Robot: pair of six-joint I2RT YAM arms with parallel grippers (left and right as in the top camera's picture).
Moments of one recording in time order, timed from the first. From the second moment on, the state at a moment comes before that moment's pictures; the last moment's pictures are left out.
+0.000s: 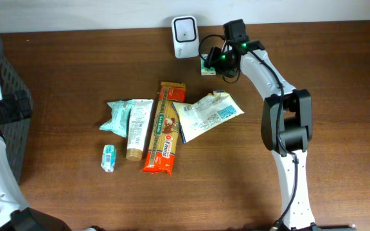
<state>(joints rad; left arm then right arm) 0.60 1.54 1.40 -0.69 0.07 0.37 0.21 2.53 2.14 -0.68 -0.26 0.55</state>
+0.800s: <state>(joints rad) 0.60 1.54 1.40 -0.69 0.07 0.37 0.12 2.24 2.14 -1.05 -1.01 0.12</state>
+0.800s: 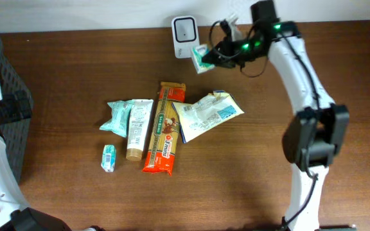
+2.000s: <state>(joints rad) 0.60 1.54 1.40 -0.69 0.07 0.37 0.56 2.22 1.72 -1.50 0.63 0.69</state>
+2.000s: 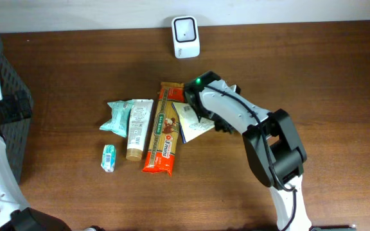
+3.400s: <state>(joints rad) 0.60 1.54 1.40 -0.69 0.07 0.37 0.29 1.89 1.27 -0.99 -0.34 0.13</state>
